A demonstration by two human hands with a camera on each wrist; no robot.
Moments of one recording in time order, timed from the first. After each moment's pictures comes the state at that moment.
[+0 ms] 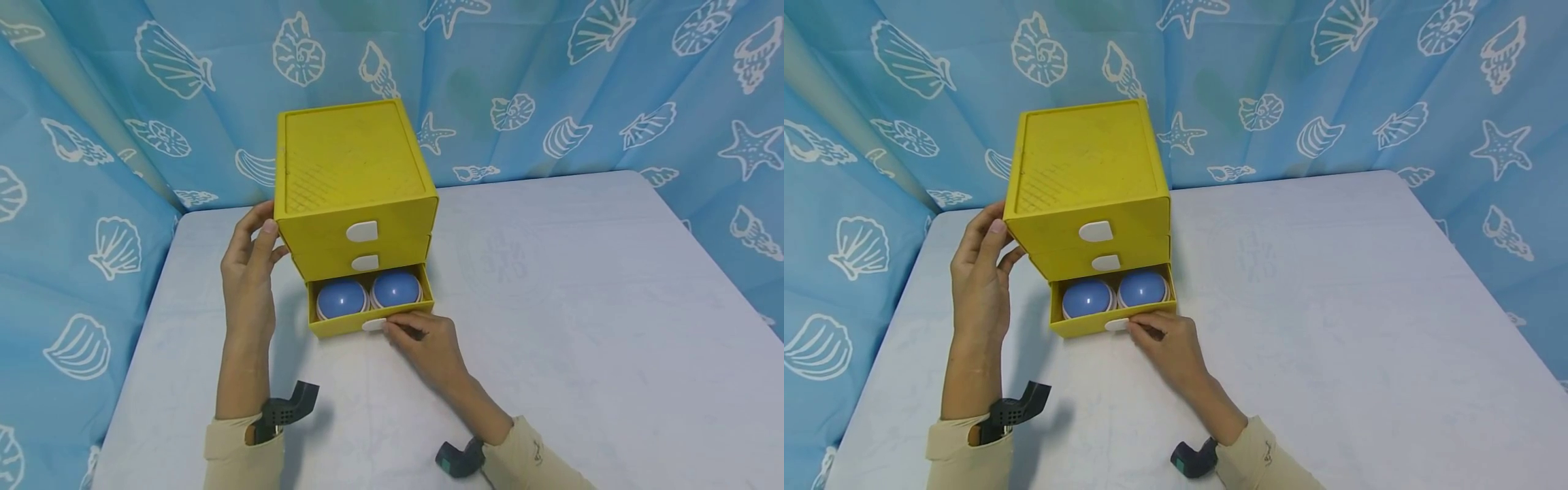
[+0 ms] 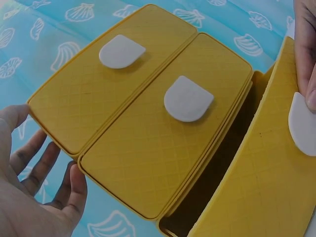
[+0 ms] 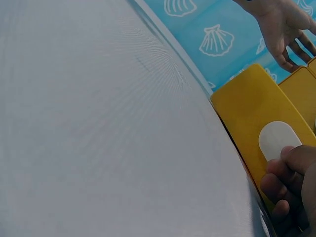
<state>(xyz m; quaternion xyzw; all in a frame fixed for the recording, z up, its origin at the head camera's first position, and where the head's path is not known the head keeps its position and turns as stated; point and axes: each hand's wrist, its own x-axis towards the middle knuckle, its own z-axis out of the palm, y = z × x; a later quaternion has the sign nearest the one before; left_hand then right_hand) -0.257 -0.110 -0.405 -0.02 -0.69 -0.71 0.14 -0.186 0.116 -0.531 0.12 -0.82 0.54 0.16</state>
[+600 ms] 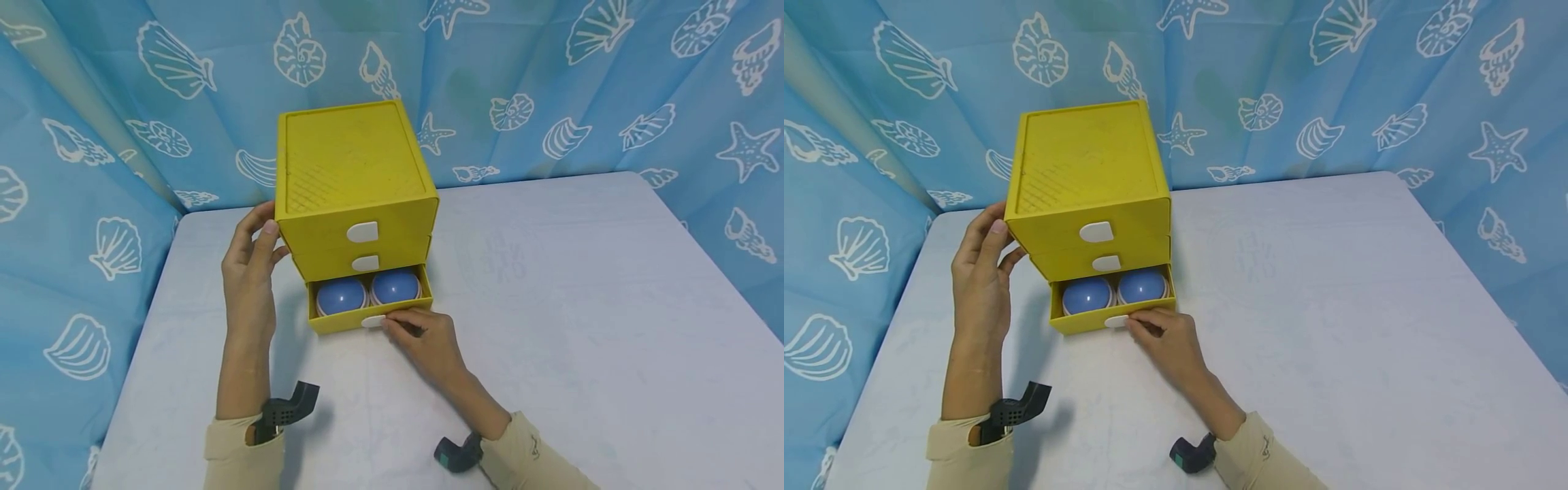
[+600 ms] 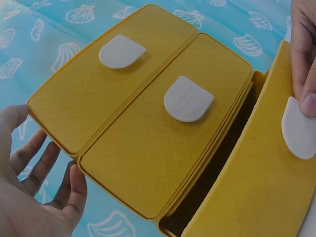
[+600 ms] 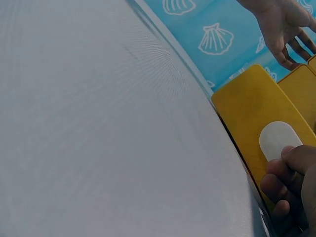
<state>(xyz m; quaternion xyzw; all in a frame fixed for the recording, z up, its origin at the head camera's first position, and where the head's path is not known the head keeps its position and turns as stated) -0.256 -0.111 -0.405 -0.02 -0.68 -0.71 0.14 -0.192 0.115 -0.531 0.12 -0.82 0.54 0.16</state>
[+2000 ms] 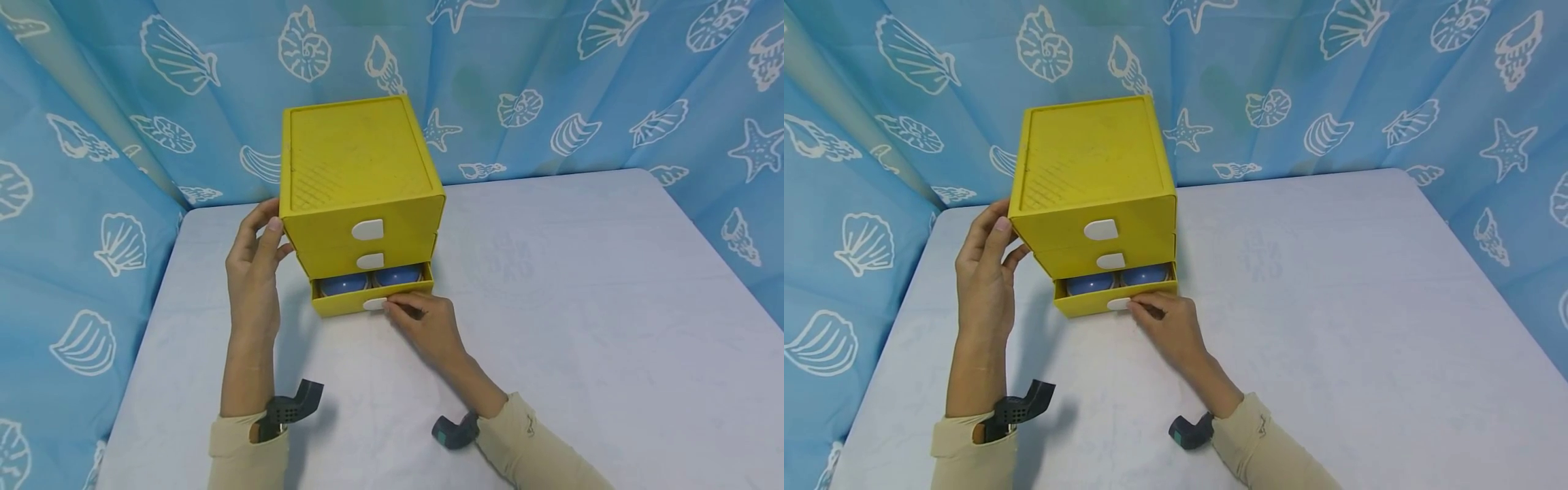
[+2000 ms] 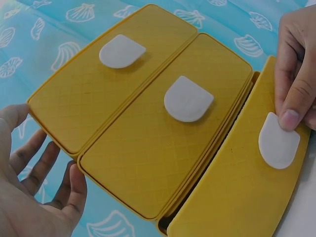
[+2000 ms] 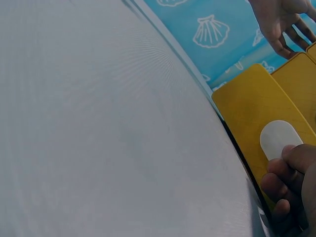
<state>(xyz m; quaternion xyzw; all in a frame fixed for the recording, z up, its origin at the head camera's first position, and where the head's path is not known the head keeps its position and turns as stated) -0.260 -0.112 -0.406 -0.02 -0.69 -0.71 0.14 -0.216 0.115 -0.531 0.13 -0.81 0.55 0.17</state>
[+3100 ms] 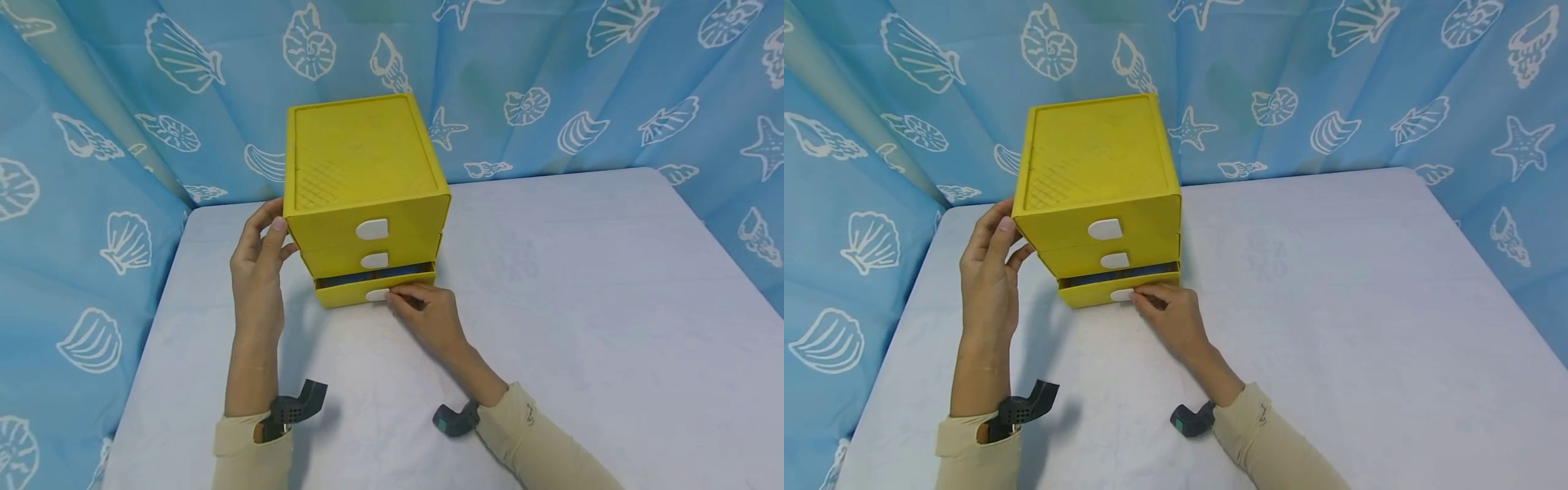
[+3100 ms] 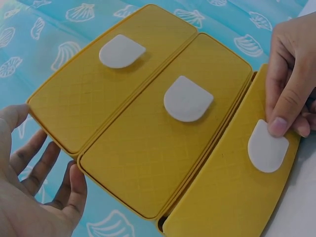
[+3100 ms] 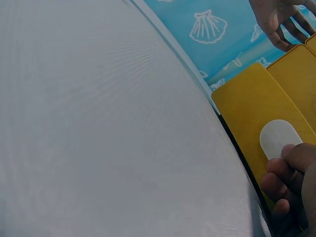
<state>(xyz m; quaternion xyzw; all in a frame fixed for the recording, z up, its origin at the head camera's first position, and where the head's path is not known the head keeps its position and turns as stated) -0.259 -0.114 -0.406 -0.03 -0.68 -0.72 0.14 -0.232 0.114 -0.533 0.12 -0.80 0.56 0.15</state>
